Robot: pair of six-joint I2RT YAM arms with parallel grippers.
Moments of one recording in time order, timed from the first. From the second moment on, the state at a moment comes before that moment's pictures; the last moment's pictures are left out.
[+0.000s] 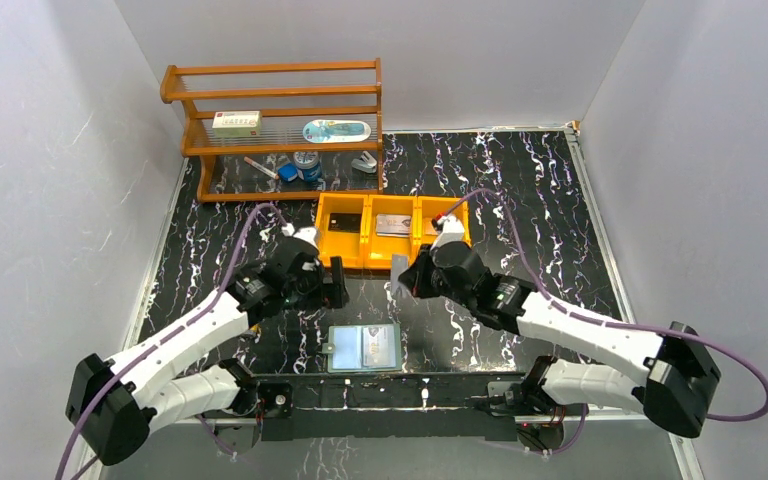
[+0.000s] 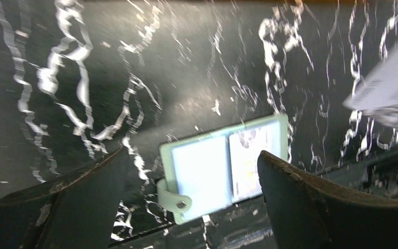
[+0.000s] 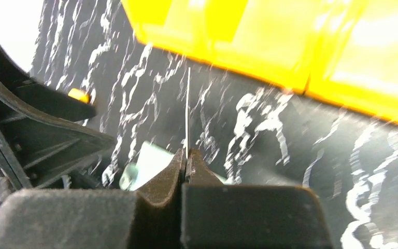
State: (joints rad) left arm -0.74 1.01 0.70 -0.62 -0.07 -0.68; right arm 0.97 1.10 0.66 -0.11 0.13 0.79
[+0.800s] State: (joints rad) left arm -0.47 0.89 0.71 -0.68 -0.15 -0.50; right arm 0.82 1.67 1.22 -0.23 0.27 -0.28
